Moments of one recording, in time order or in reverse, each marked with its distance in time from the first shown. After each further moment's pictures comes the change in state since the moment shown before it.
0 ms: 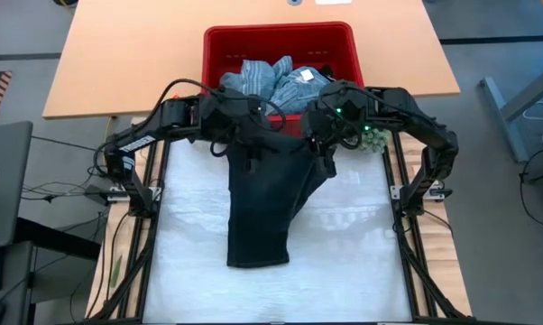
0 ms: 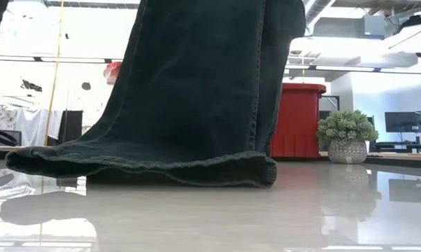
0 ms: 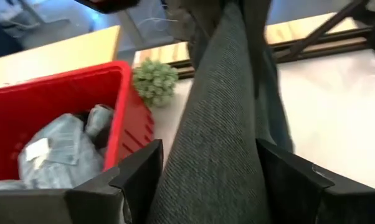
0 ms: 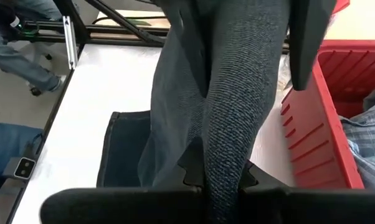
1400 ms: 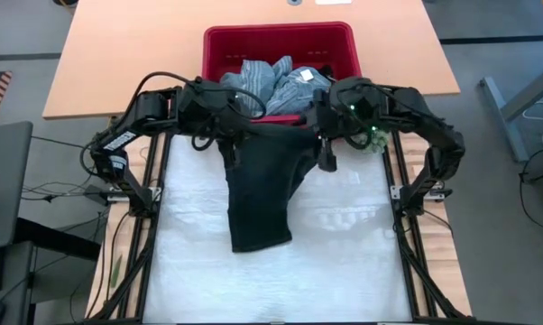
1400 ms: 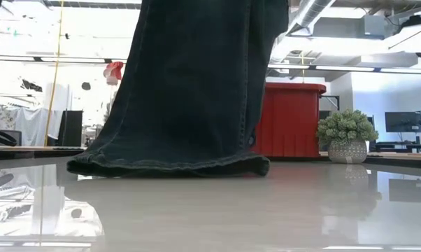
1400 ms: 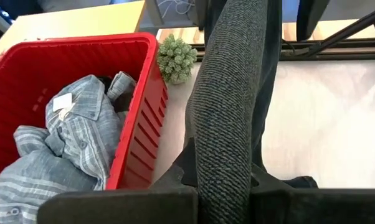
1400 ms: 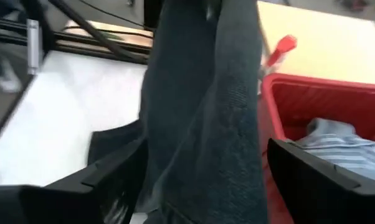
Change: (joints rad) left arm 0.013 -0.069 0.037 -0.123 -0.086 -0.127; right arm 0.010 -0.034 0.000 0.086 0.171 -0.107
